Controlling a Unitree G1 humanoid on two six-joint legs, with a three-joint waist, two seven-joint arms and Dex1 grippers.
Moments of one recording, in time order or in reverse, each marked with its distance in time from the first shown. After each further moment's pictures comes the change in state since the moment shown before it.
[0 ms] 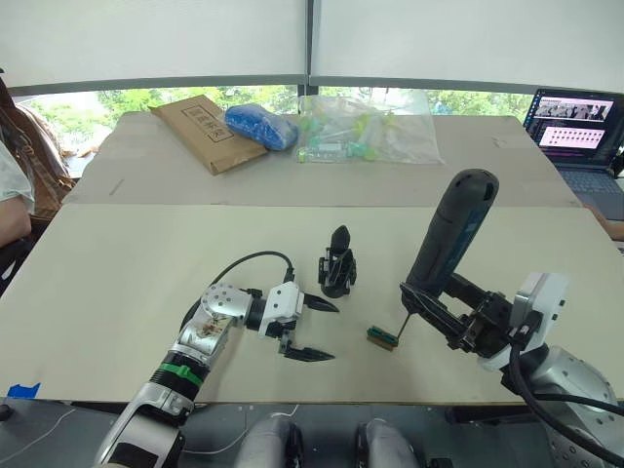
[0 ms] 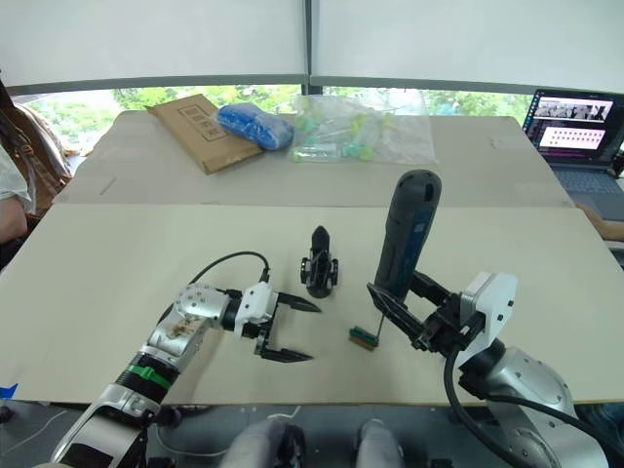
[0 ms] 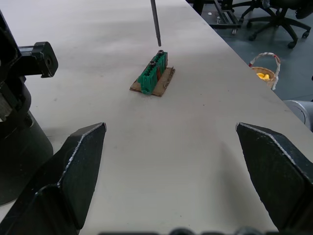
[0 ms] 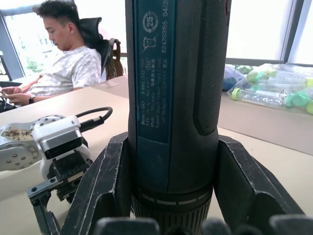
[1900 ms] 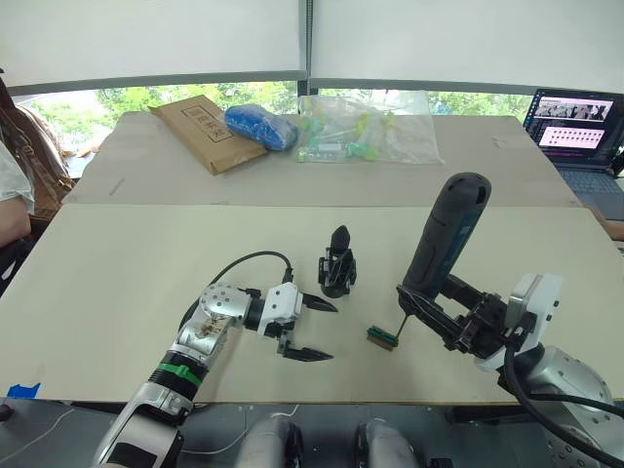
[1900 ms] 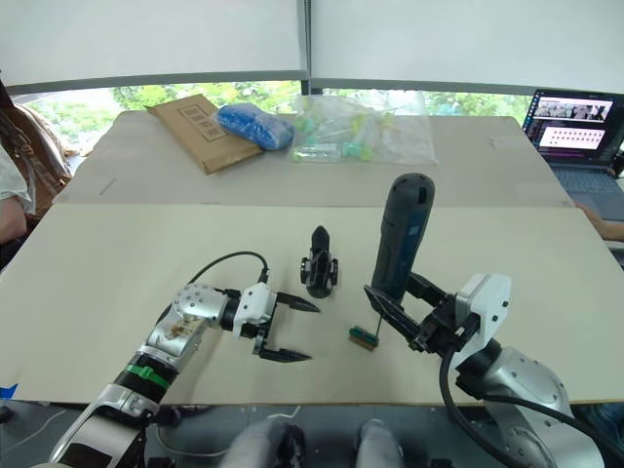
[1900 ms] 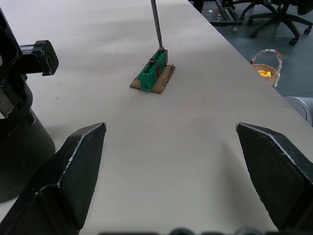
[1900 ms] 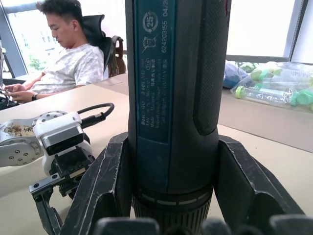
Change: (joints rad) left arm 0.000 0.007 0.000 0.006 0.002 -0.021 -0.001; right arm -0.006 0.007 0.013 0.005 -0.021 0.000 0.006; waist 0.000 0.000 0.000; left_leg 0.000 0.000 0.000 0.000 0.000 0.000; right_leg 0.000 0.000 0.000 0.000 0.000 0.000
